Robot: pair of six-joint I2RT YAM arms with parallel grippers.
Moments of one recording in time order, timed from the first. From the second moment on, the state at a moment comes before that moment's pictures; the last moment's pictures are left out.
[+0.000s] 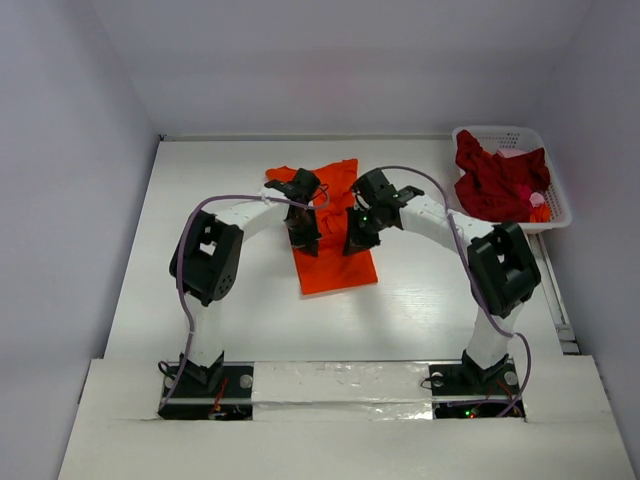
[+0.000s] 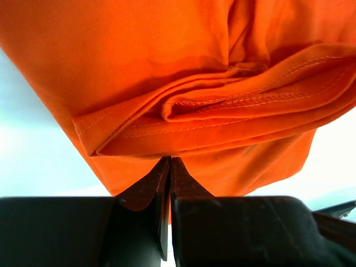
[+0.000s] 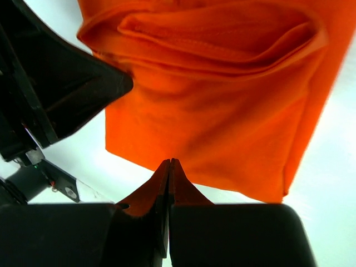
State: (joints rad) left arm -0.54 1.97 1.44 -0.77 0.18 -0.69; right arm 0.57 1.83 1.38 -0.62 -0.34 0.54
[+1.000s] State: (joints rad) left arm -0.44 2.04 1.49 -0.77 0.14 -0.68; right arm 0.64 1.87 1.29 -0.55 -0.34 0.58
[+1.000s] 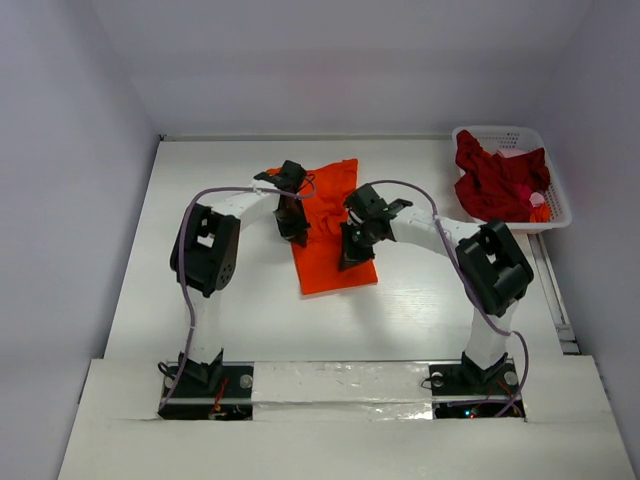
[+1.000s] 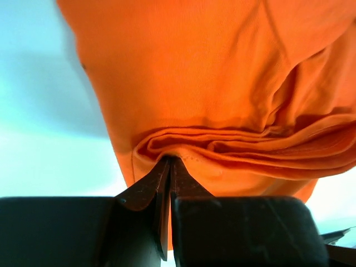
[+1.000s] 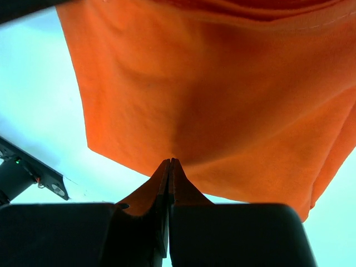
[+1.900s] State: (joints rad) left arm -0.13 1.95 1.68 -0.68 0.16 -0.65; right arm 0.19 2.05 2.02 -0.73 -0.39 0.51
